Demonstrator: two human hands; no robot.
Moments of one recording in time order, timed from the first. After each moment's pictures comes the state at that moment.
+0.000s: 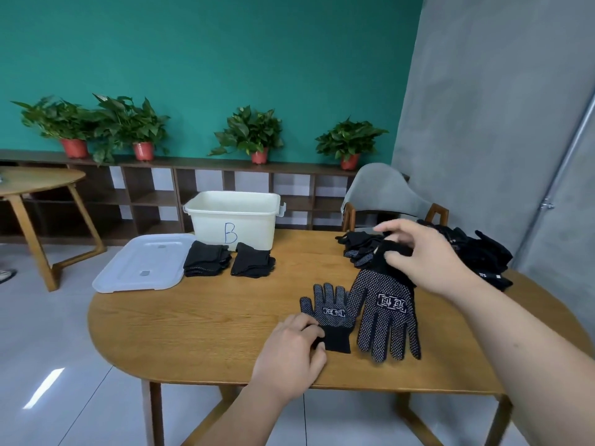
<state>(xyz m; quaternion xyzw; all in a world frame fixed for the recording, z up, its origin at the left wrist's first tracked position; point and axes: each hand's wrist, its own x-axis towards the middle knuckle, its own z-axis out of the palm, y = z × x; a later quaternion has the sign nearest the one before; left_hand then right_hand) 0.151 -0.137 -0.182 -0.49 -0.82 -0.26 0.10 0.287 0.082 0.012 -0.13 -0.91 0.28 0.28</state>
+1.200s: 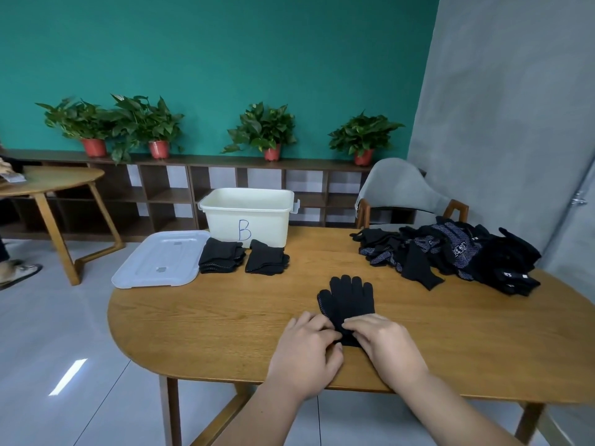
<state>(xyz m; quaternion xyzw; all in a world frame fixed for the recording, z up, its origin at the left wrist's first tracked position) 0.152 -0.138 -0.180 -0.50 -0.83 -0.23 0.12 0.248 0.051 -0.185 -0.01 -0.94 0.12 0.32</state>
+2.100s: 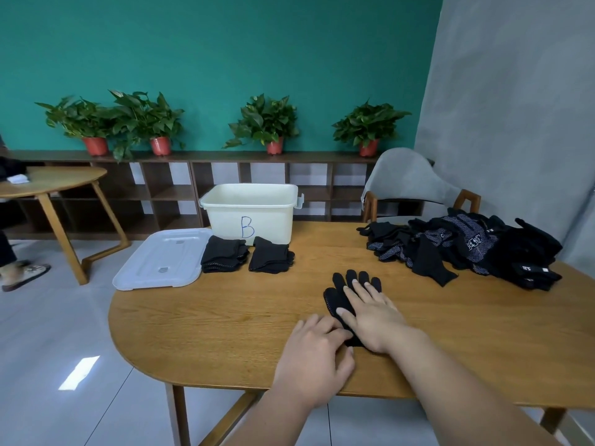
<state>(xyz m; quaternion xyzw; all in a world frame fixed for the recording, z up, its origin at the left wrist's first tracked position) 0.152 -0.137 -0.180 -0.49 -0.83 -0.24 0.11 0.179 0.058 -0.159 -0.20 -0.98 0.07 -0.04</state>
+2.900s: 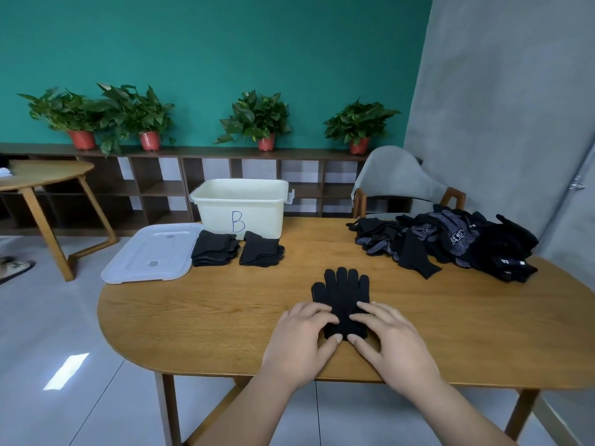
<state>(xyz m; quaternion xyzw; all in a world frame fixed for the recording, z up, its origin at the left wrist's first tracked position) 0.144 -0.138 -0.178 -0.48 -0.84 -0.26 0.07 0.276 0.049 -0.188 -0.15 -0.96 0.12 0.21</state>
